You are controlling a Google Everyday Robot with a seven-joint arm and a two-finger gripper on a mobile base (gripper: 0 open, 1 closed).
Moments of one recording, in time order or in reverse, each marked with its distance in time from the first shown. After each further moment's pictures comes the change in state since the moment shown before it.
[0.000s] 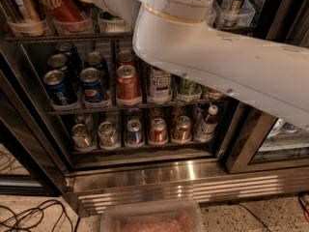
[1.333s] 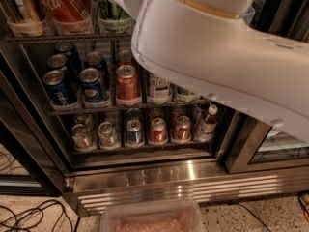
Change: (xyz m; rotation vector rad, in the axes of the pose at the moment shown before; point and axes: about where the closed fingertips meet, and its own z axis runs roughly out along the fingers) arm -0.050 -0.006 -0.057 0.066 0.016 0.041
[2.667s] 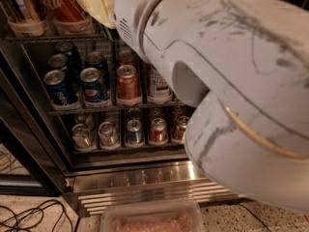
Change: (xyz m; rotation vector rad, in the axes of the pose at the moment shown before) arm 0.022 0.003 -0.092 0.061 -0.024 0.253
